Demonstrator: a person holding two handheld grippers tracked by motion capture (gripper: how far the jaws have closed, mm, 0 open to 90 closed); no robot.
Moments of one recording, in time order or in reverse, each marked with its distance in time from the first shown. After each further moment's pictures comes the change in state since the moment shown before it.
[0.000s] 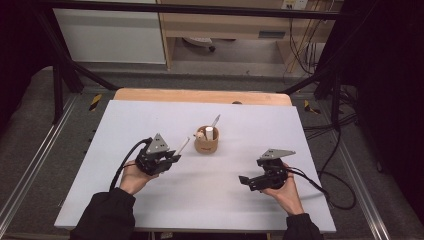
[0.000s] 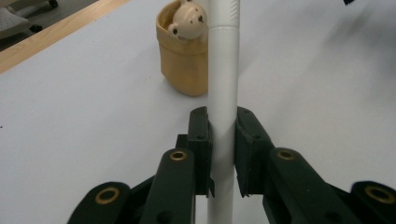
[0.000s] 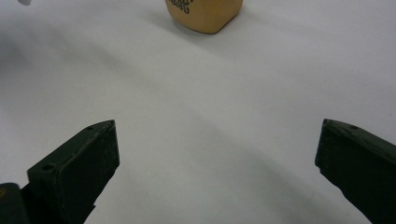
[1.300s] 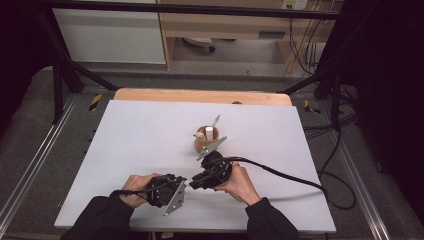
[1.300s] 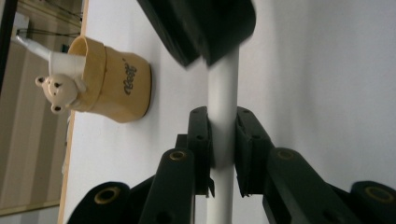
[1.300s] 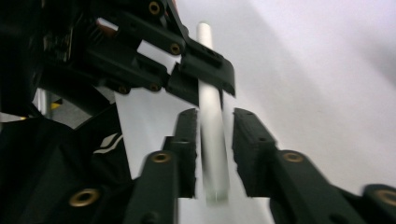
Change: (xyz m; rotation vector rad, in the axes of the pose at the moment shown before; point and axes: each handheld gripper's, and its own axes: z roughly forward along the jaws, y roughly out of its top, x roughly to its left) left arm -0.073 -0.035 0.003 0.146 0.033 0.917; right arm 0.117 0.091 0.062 0.285 0.367 -0.204
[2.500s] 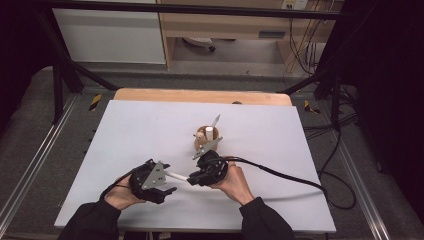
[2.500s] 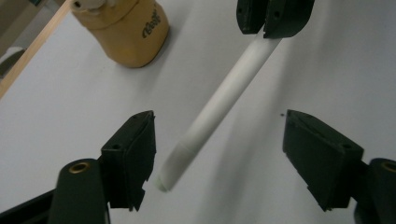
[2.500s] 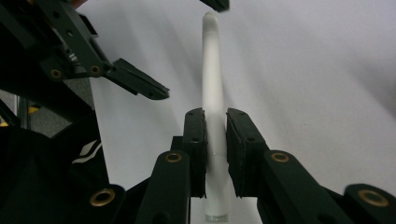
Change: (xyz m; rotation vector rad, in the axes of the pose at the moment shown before) left arm 0.016 -0.033 -0.011 -0.076 -0.099 -0.423; right arm 0.001 0.007 0.012 -0.005 -0.062 -0.028
